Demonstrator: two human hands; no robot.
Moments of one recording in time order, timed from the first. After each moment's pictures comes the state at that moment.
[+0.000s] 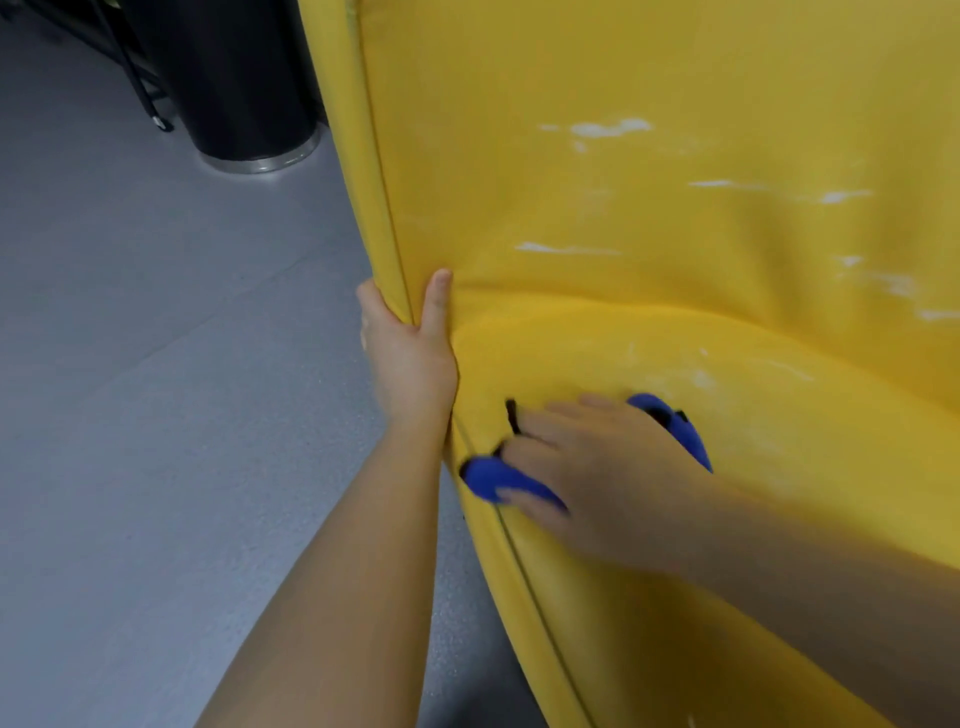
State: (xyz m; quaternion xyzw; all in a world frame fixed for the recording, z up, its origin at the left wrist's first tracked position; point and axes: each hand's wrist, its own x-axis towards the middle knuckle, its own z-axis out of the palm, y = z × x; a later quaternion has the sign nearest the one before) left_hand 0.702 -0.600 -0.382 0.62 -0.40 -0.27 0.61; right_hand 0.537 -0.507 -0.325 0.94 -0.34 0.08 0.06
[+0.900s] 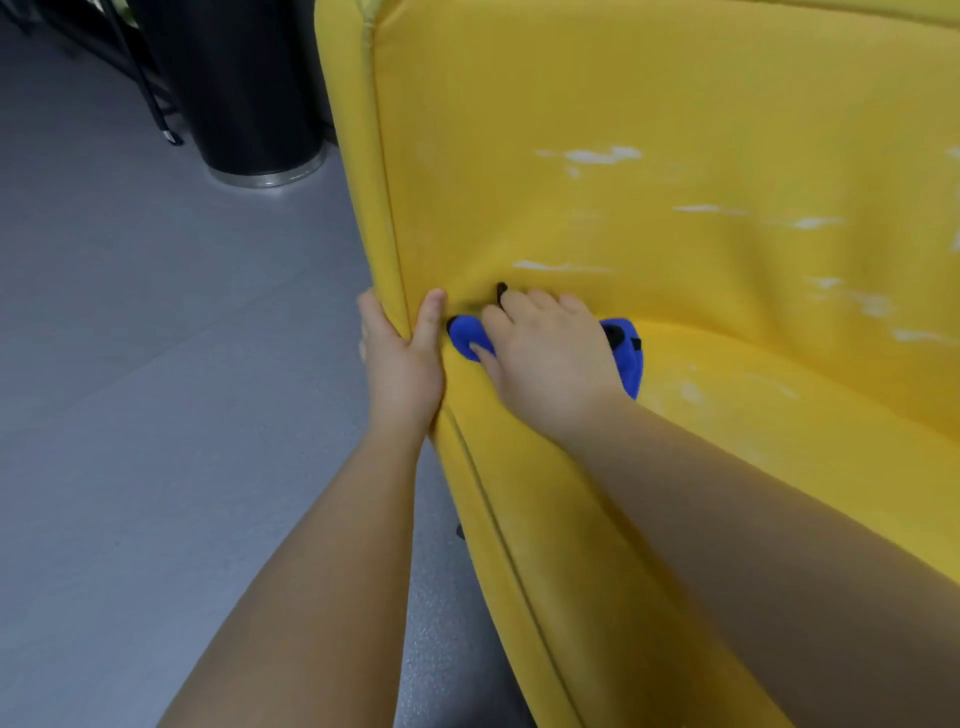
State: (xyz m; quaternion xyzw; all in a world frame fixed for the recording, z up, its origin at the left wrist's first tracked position) left_hand 0.714 -0.600 -0.381 0.59 -0.42 -0.32 0.61; right_hand 0.575 -0.583 -0.326 0.85 -0.48 0.12 0.20
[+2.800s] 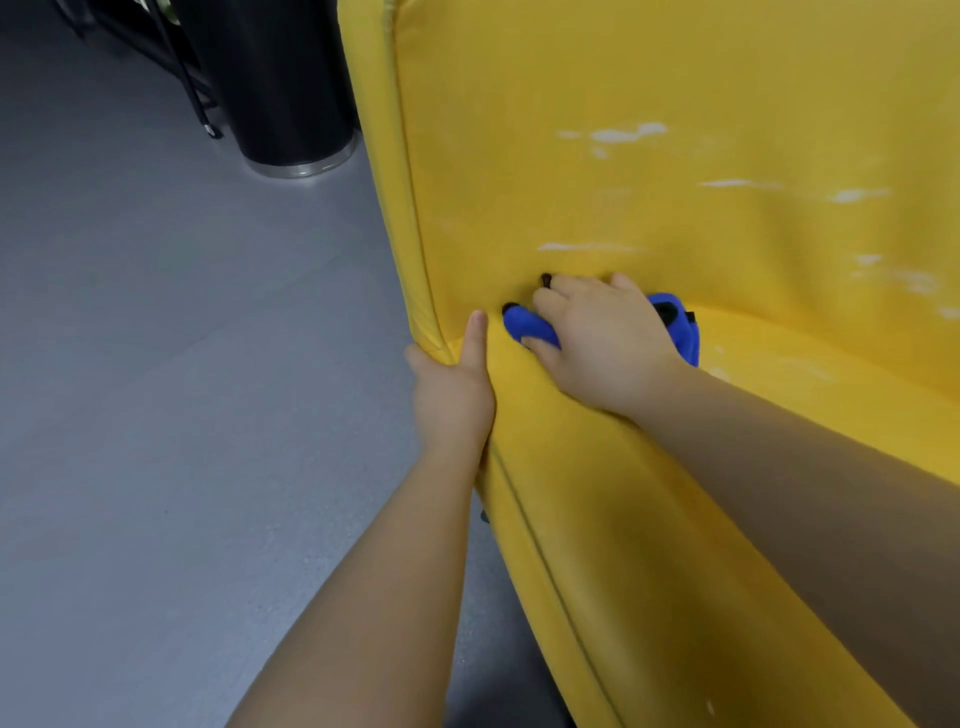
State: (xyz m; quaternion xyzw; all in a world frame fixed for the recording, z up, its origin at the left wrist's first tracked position) left_hand 0.677 -0.561 -0.375 0.74 -0.29 -0.40 0.47; right_hand 0.545 -0.592 -0.322 0.87 -0.48 0.08 0.10
